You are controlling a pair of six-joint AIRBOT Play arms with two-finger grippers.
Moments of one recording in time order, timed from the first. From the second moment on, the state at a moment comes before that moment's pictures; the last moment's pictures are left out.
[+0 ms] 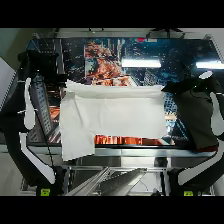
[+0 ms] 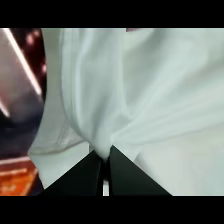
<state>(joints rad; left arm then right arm) 0.07 -1.98 2.01 -1.80 1.58 1.74 -0.25 -1.88 1.56 -0.83 1.19 1.02</state>
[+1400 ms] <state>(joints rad) 0.03 -1.88 1.85 -1.62 1.63 1.66 -0.22 -1.75 1.55 -1.07 1.23 1.22</state>
